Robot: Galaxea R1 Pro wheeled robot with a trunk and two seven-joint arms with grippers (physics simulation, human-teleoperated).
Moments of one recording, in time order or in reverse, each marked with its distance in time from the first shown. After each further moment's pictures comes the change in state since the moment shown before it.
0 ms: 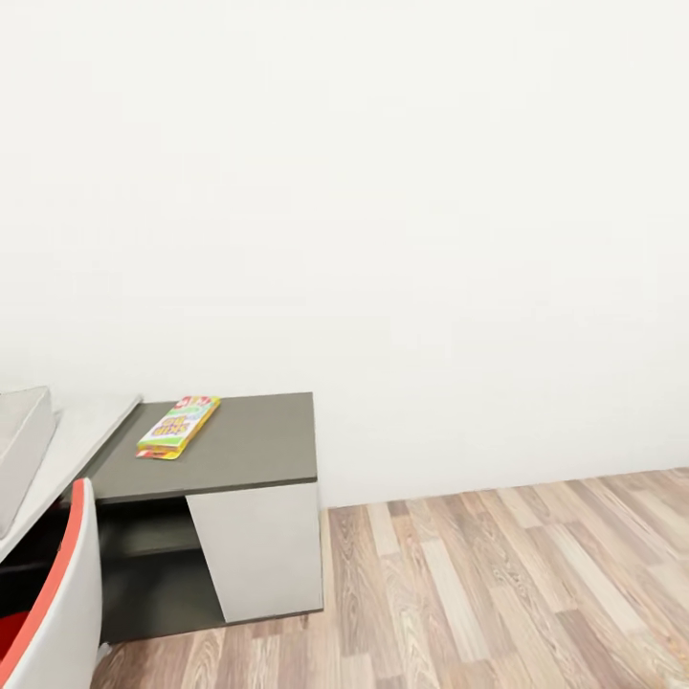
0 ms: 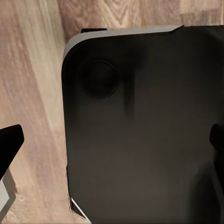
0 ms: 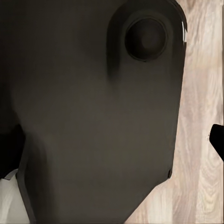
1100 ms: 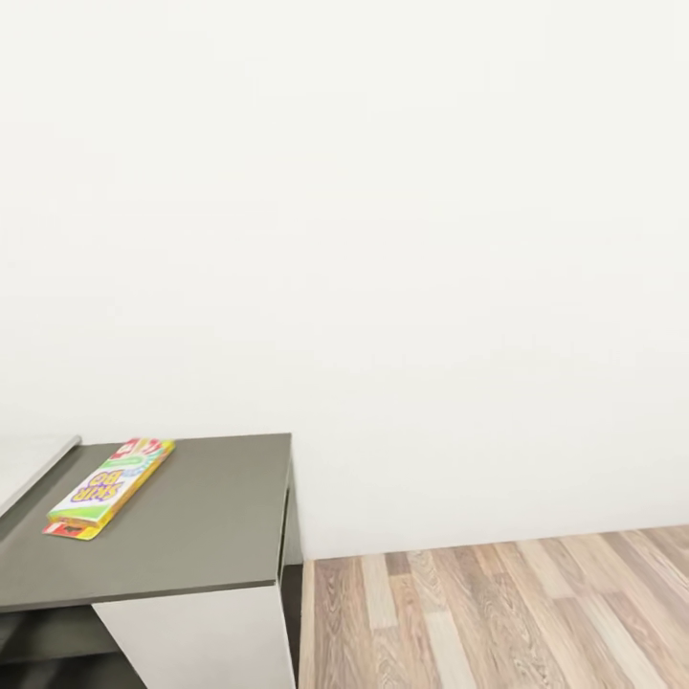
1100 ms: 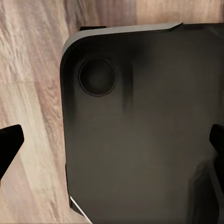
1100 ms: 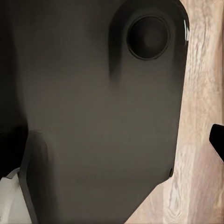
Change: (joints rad) left arm 0.000 -0.002 -0.001 -0.001 0.000 0.000 0.000; right arm 0.000 0.002 0.000 0.000 -0.001 -0.004 0.000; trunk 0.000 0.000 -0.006
